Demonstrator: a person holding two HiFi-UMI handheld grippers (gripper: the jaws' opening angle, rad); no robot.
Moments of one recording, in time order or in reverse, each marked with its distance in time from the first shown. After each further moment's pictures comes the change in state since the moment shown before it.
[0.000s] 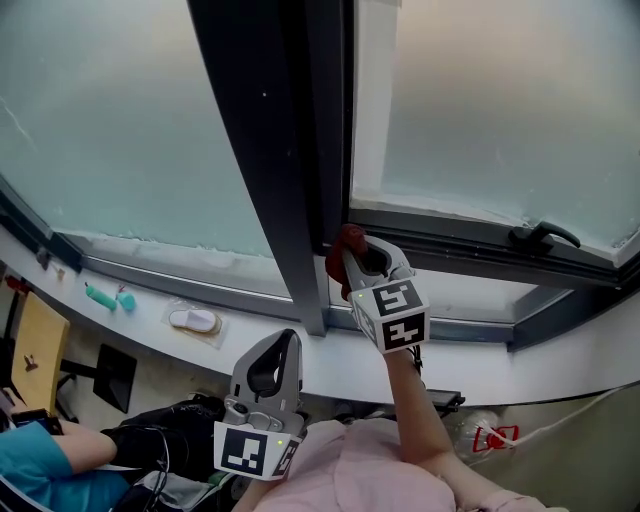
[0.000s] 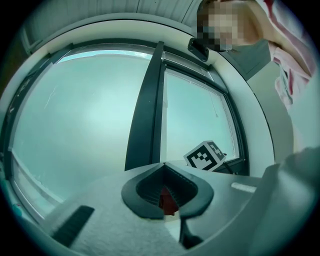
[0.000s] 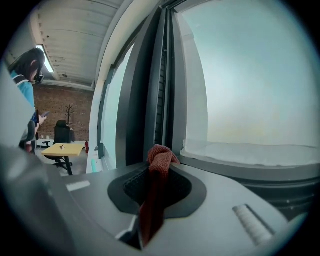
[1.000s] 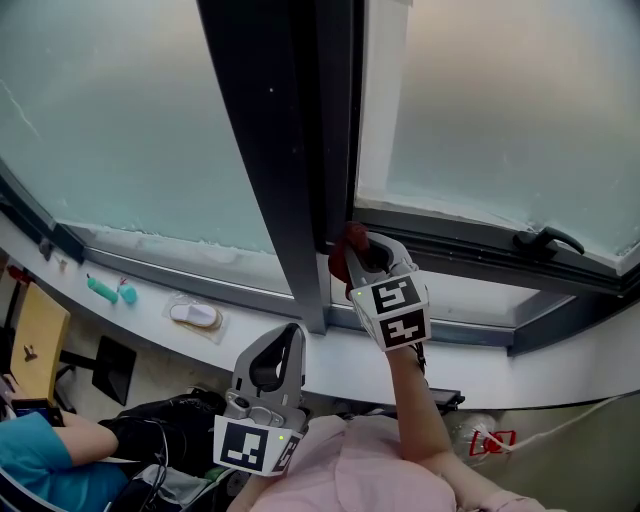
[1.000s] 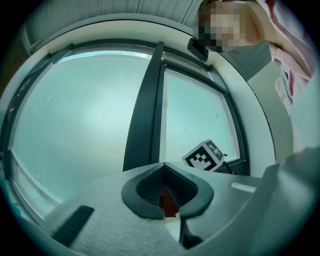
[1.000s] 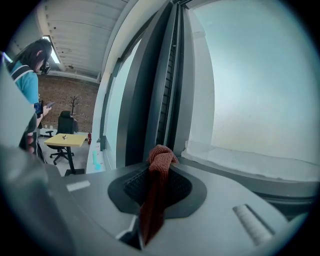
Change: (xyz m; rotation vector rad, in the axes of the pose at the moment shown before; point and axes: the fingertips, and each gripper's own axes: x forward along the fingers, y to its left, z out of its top) left arm 0.007 -0.002 0.002 -0.004 -0.007 0.002; right arm 0.004 0.000 0.000 -0.080 0.041 0.018
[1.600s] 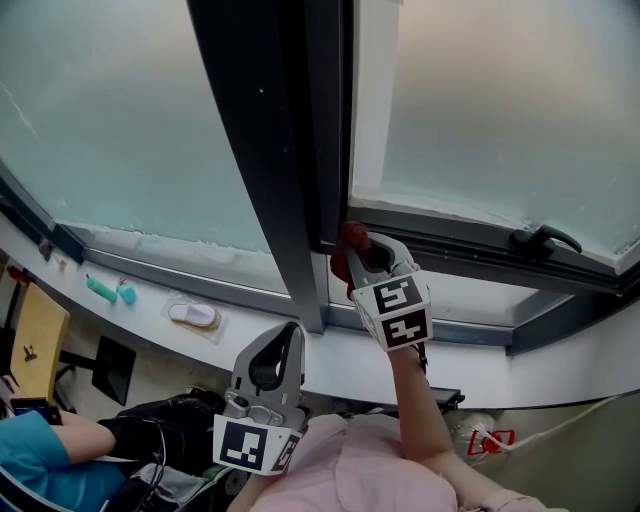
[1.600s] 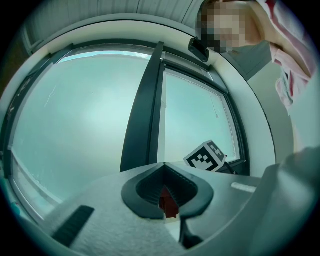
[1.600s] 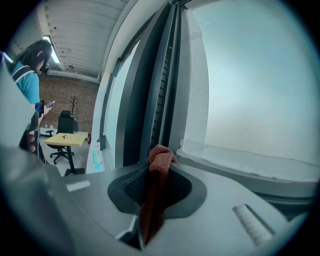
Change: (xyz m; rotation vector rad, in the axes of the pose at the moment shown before) left arm 0.003 -0.007 0.001 -0.001 -0.003 0.003; right arm -0.007 -0.008 -0.002 -0.006 -0.002 -0.001
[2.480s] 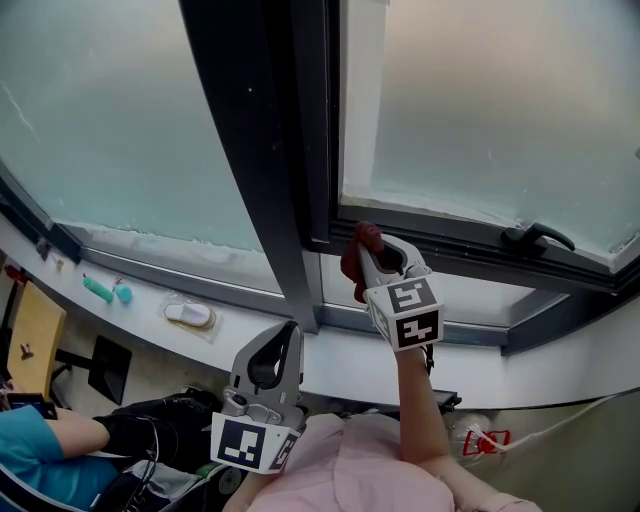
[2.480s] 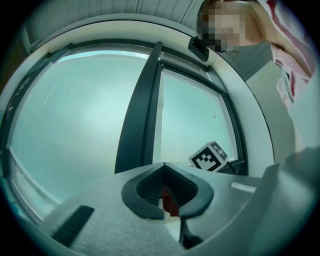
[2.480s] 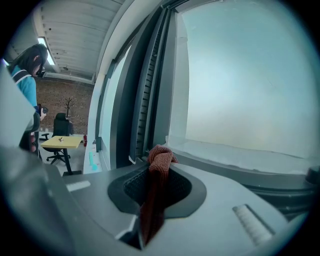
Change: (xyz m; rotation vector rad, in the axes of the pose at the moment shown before) left arm 0.002 -0.016 -0.001 -0.001 -0.003 -0.016; right arm -0.025 -0.029 -0.013 0.036 0.002 -0.047
